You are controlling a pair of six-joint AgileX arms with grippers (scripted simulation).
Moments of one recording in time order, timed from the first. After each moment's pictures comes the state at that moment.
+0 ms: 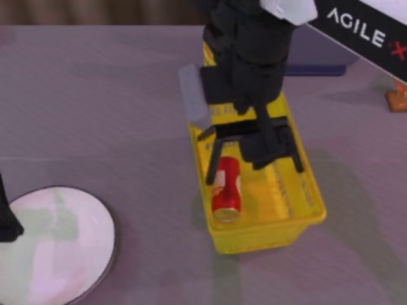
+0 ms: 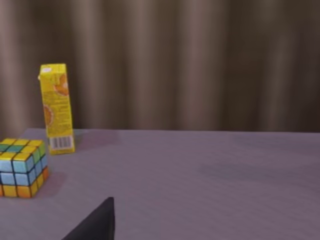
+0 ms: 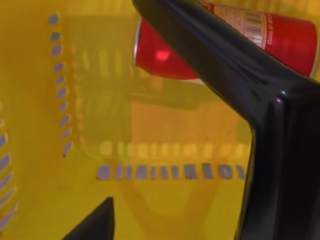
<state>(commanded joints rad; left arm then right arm) 0.02 0.00 0.00 0.00 0.00 0.00 0.67 2.24 2.20 -1.53 0.00 -1.05</state>
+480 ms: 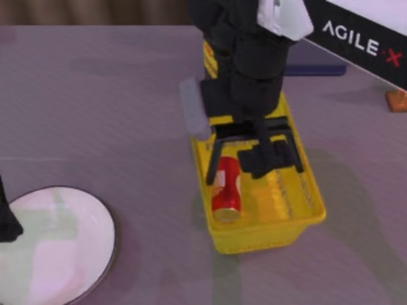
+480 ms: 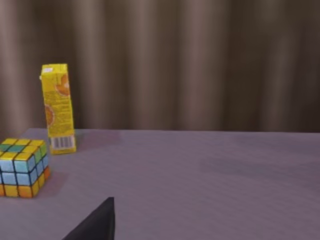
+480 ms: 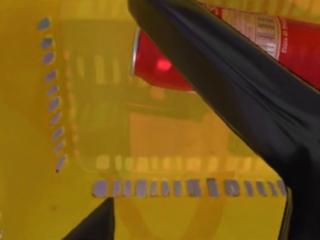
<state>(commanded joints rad) 0.02 0.00 0.00 0.00 0.00 0.00 0.67 2.23 2.09 -1.44 0.00 -1.04</state>
